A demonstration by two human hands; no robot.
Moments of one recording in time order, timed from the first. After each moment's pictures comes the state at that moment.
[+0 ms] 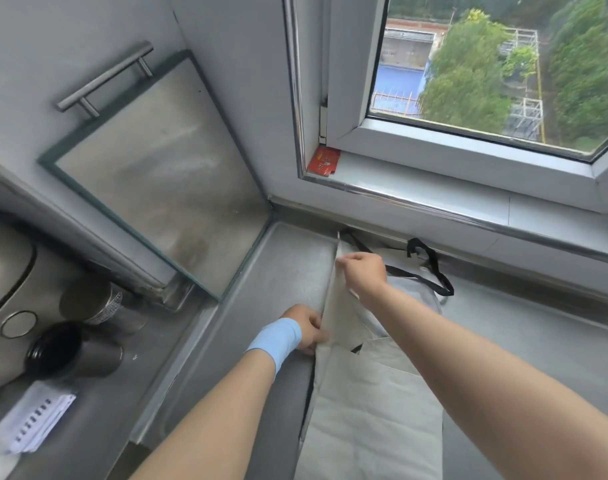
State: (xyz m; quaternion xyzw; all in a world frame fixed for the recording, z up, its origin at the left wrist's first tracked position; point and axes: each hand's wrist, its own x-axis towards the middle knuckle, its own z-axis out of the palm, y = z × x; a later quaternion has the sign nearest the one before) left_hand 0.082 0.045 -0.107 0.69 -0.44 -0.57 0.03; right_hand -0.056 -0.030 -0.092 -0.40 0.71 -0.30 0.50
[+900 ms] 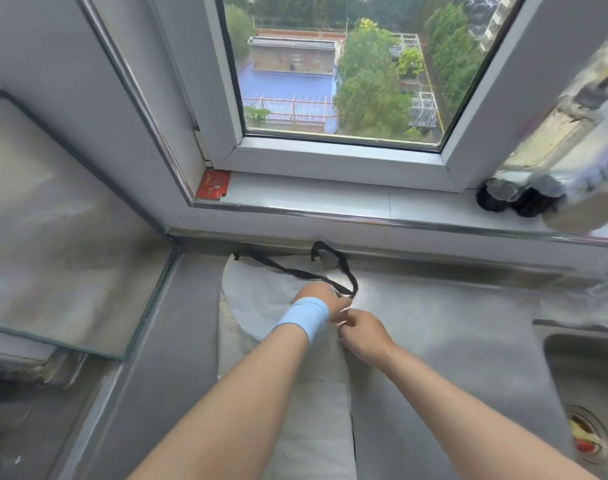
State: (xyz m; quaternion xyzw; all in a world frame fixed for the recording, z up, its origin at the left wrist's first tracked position) left_hand -0.110 -0.026 -0.082 0.63 -0.67 -0.39 -0.11; right_hand -0.214 0.056 -0.113 -0.47 0.72 -0.15 0.49
